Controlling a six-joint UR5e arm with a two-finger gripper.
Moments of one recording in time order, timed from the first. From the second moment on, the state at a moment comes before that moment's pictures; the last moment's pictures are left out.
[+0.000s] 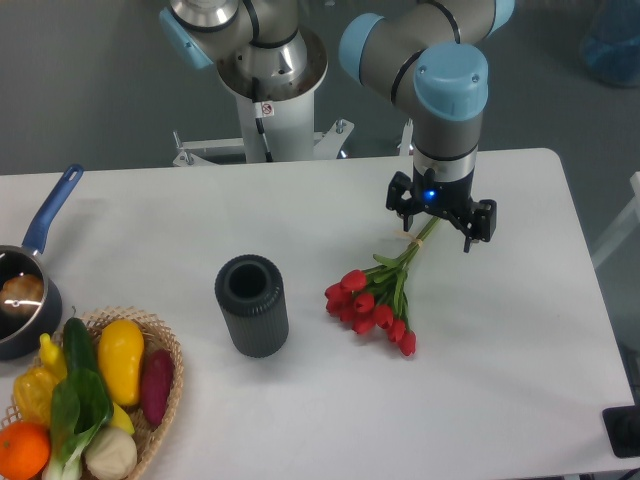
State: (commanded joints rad) arm 2.68 -1.78 -1.74 -1.03 1.59 1.16
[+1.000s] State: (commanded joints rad) arm 2.66 -1.88 -1.85 -0.97 1.58 1.16
